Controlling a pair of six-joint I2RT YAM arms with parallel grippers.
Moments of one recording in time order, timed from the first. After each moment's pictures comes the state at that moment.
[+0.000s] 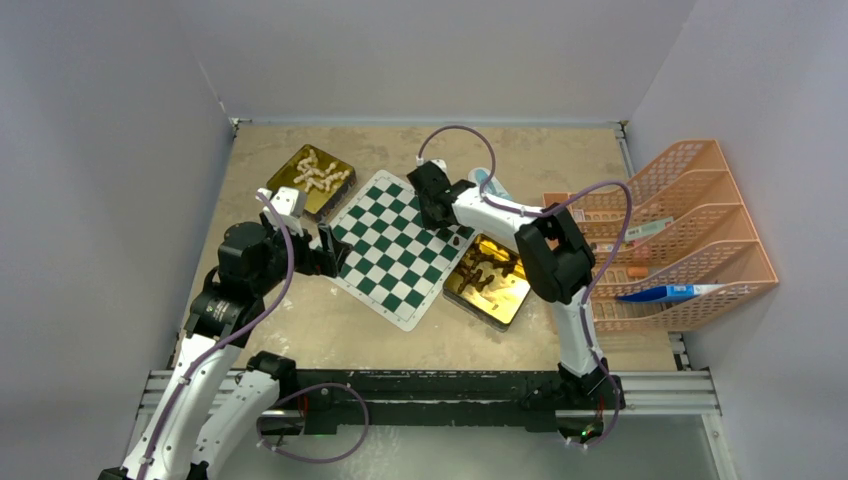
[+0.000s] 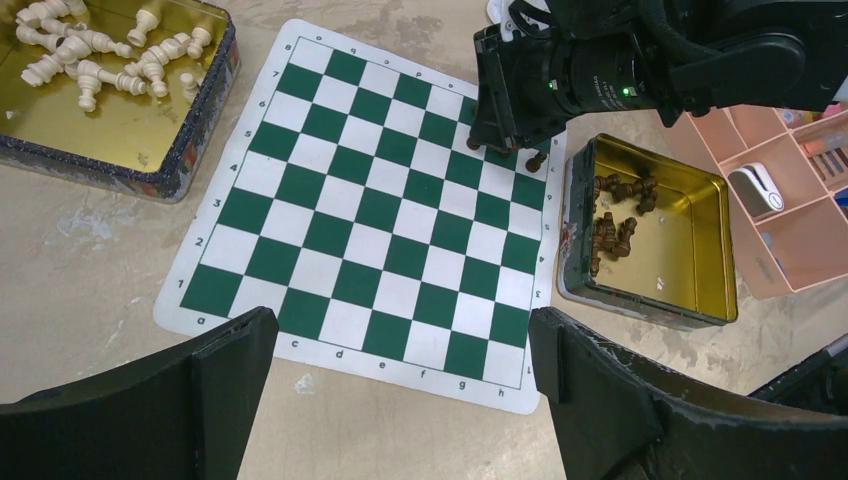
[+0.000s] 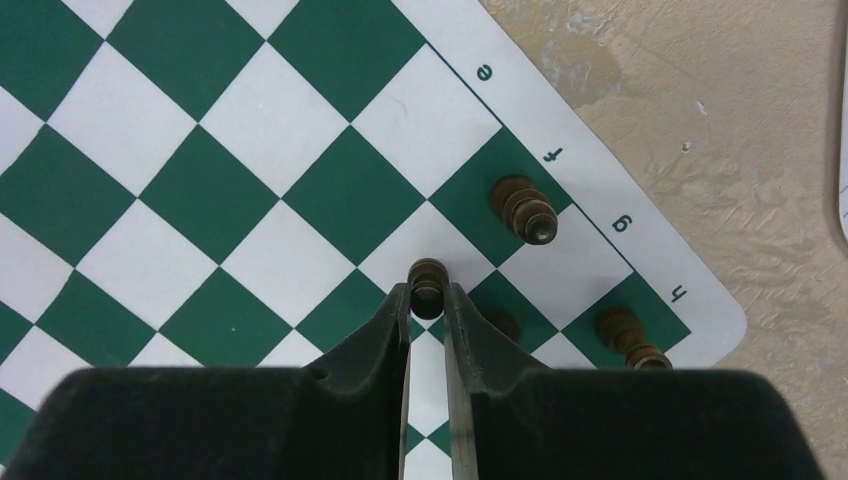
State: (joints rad) left arm -0.28 0.64 0.80 -0.52 0.19 -0.21; right arm 0.69 2.12 1.61 -0.50 0.27 0.43
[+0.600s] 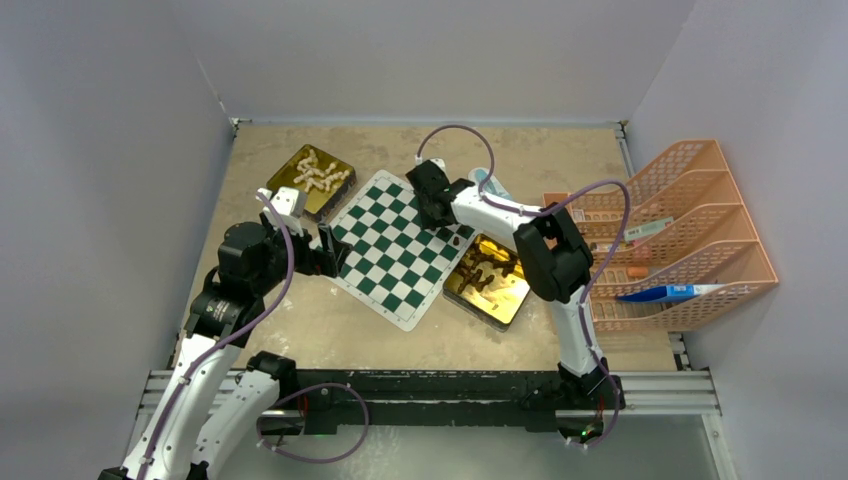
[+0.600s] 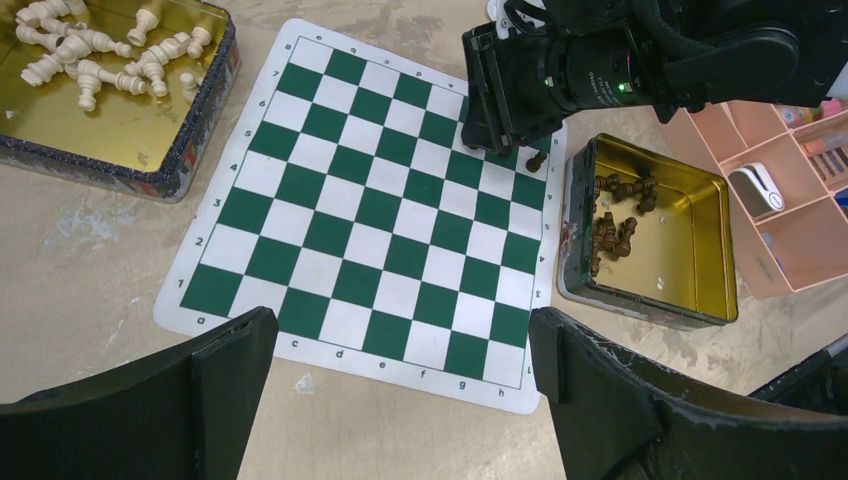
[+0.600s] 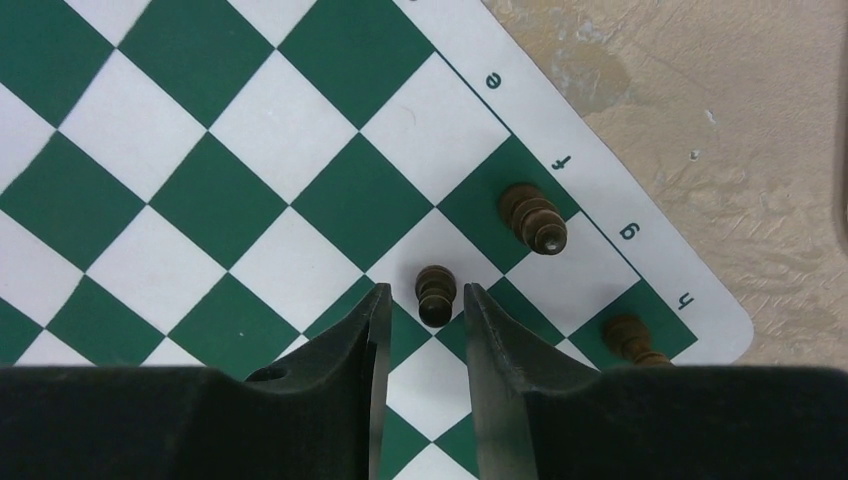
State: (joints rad) left arm -0.28 0.64 0.80 -0.52 0.19 -0.21; right arm 0.69 2.14 1.62 -0.50 0.26 0.43
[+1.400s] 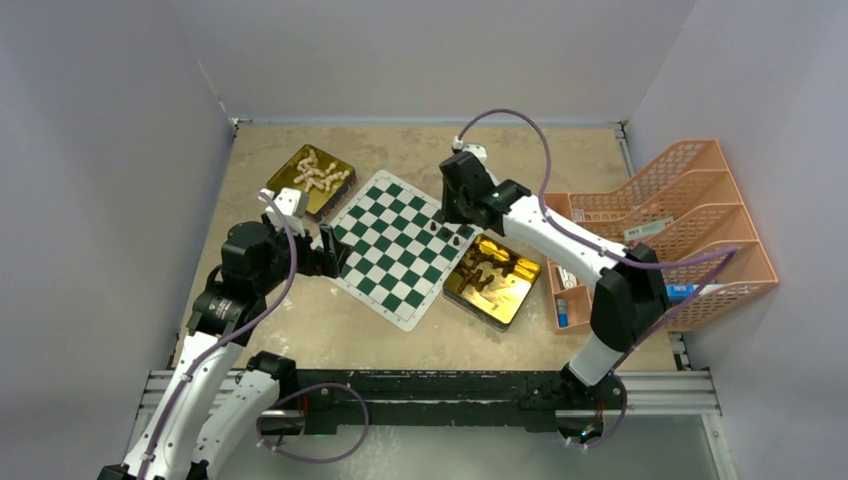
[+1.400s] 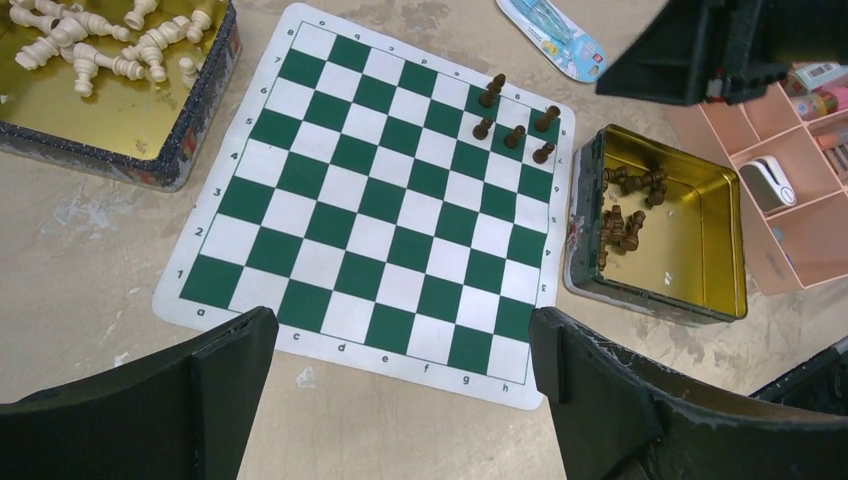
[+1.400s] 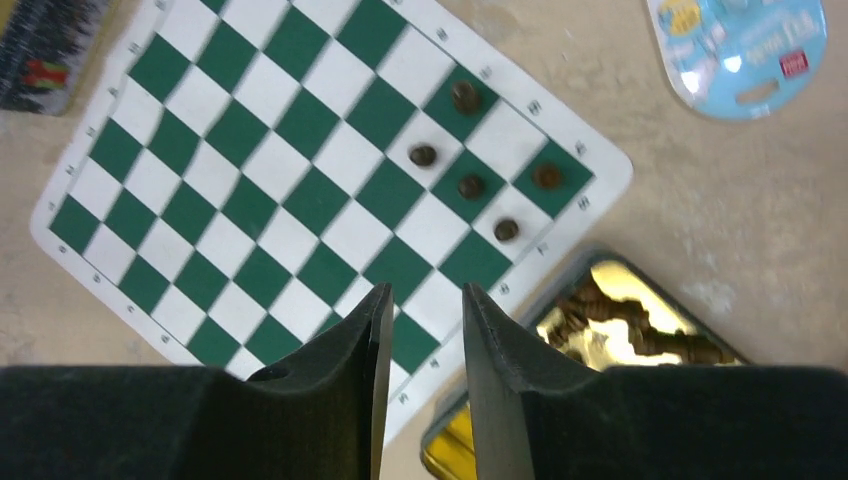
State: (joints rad) left arm -0.28 0.65 0.79 -0.52 0.19 -0.21; right arm 0.69 1.70 1.44 -0.57 0.27 0.56
